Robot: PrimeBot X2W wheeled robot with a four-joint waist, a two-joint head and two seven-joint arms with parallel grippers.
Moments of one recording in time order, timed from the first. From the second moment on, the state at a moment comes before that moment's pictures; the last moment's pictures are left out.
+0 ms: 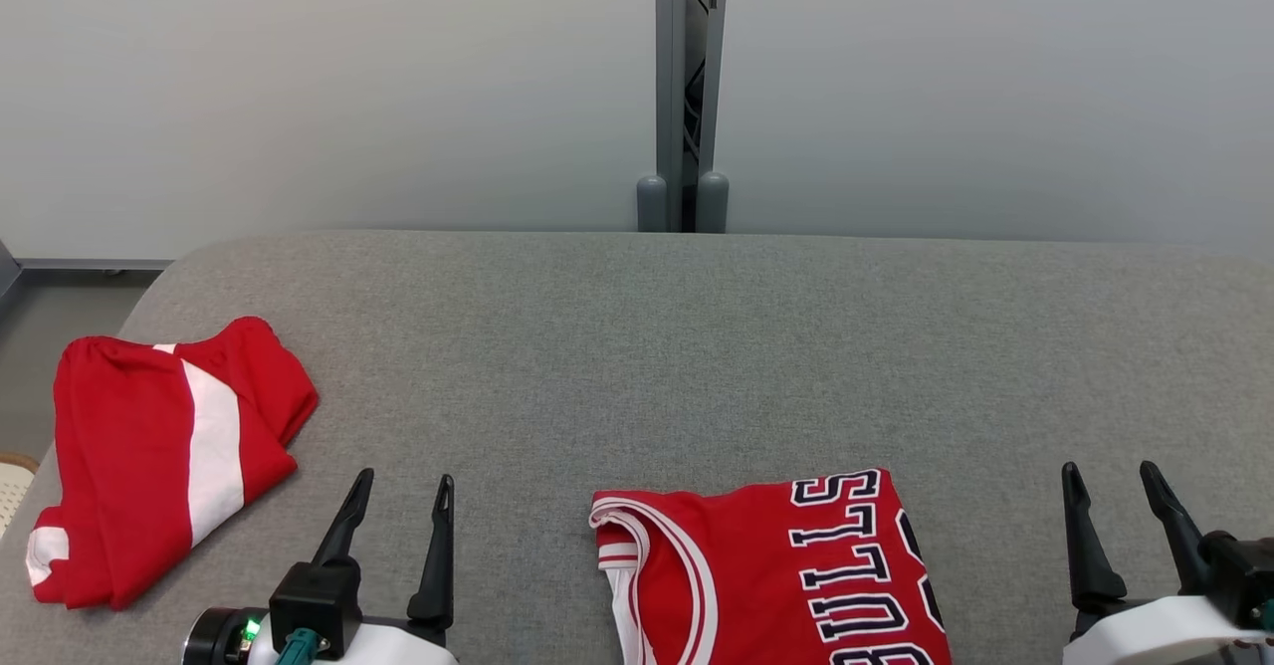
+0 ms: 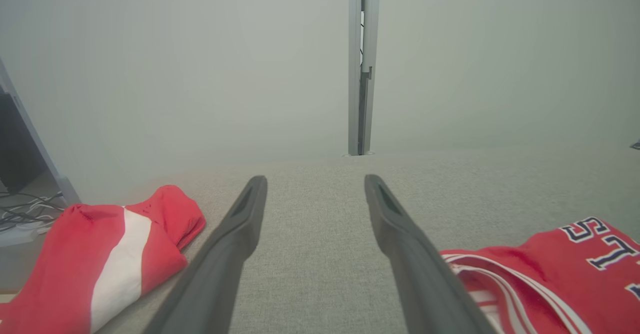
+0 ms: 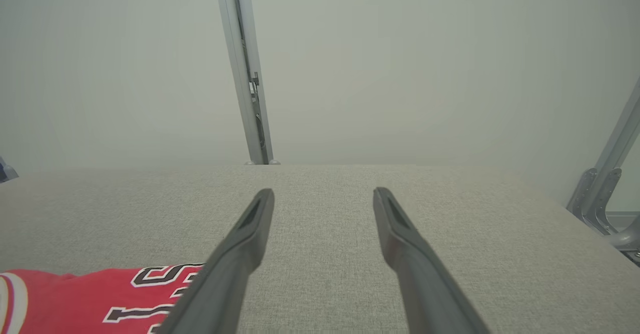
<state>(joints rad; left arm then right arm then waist) 0.01 0.05 -0.13 0.25 -0.09 0.04 -0.26 -0.03 -0.09 -0.09 0.34 0.15 0.13 -0.26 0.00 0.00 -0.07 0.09</state>
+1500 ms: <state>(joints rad) -0.03 0.05 -0.18 0.26 -0.10 0.03 -0.26 -0.31 -0.05 0.64 0.77 0.33 0.13 -0.26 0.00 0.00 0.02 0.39</state>
